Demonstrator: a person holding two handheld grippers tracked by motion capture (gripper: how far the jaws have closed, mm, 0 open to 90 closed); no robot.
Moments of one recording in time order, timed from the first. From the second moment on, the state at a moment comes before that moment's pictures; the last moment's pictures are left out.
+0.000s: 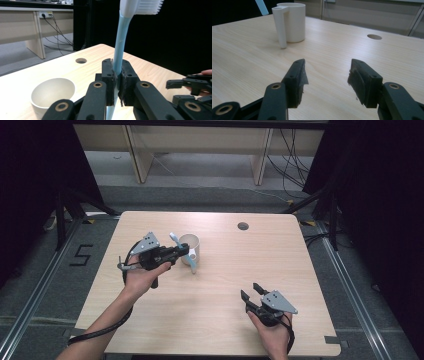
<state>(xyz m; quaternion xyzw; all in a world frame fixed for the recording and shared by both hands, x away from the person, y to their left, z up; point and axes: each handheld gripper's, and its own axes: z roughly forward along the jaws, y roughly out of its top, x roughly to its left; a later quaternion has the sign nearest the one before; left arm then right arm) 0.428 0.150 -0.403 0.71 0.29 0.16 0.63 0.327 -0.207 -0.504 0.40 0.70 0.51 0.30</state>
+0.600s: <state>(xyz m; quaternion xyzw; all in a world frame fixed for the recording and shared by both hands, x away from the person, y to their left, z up) 0.433 0.155 -0.382 0.70 0.28 0.18 0.63 0.326 -0.221 -0.510 0.43 0.67 0.50 0.33</state>
